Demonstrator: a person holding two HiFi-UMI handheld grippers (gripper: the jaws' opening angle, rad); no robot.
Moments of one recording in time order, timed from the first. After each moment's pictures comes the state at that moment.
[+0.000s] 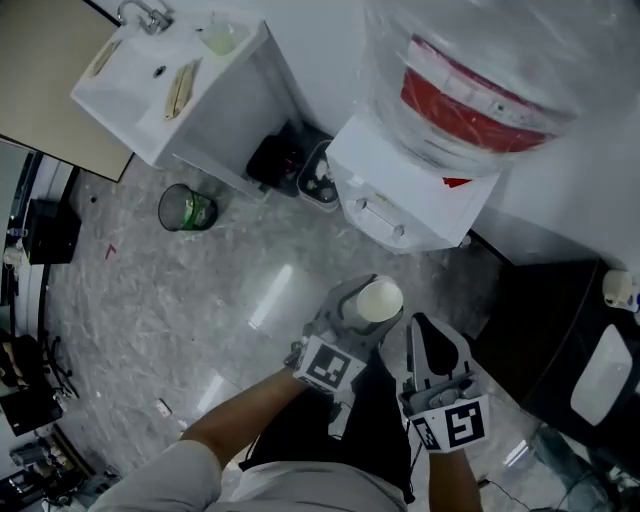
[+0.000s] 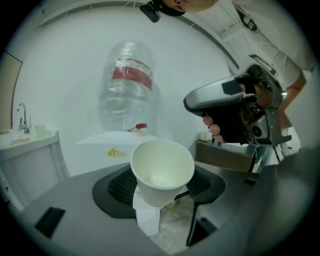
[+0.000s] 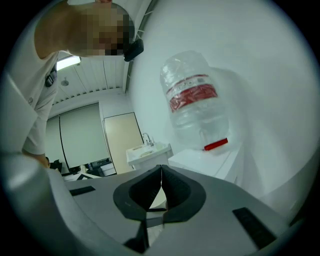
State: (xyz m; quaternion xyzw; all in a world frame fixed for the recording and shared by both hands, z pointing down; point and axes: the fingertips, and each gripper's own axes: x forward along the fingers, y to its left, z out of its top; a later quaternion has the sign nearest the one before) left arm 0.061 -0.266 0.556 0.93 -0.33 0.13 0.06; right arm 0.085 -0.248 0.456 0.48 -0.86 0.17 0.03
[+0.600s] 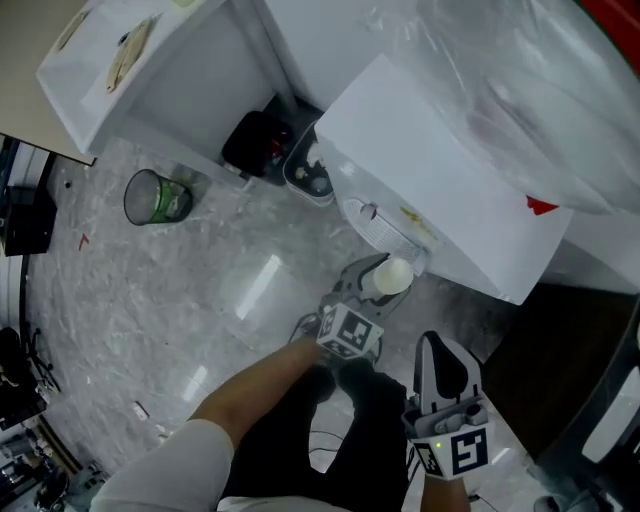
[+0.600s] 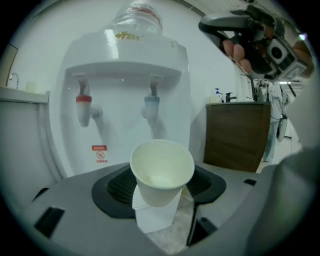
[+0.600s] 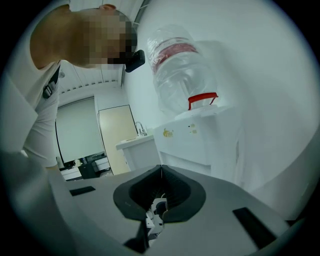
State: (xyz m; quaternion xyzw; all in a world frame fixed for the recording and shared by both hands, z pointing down) left arm 0.088 -0.344 0.831 0.93 -0.31 0.17 0.07; right arm 0.088 -0.289 0.614 0.50 -0.85 0.18 0.05
